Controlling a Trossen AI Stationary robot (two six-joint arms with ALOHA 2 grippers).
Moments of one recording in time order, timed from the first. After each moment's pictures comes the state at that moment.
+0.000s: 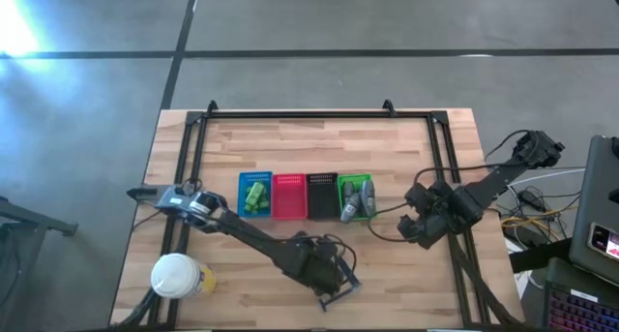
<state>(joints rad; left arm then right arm) -0.45 2.27 1.90 -0.88 -0.37 -1.12 0.60 1.18 0.96 -1.30 0.42 1.39</state>
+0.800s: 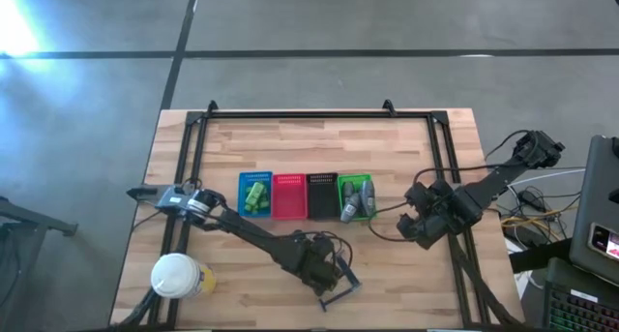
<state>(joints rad) -0.45 2.26 1.78 -0.80 -0.27 -1.15 0.60 1.18 0.95 -1.30 0.45 1.41</state>
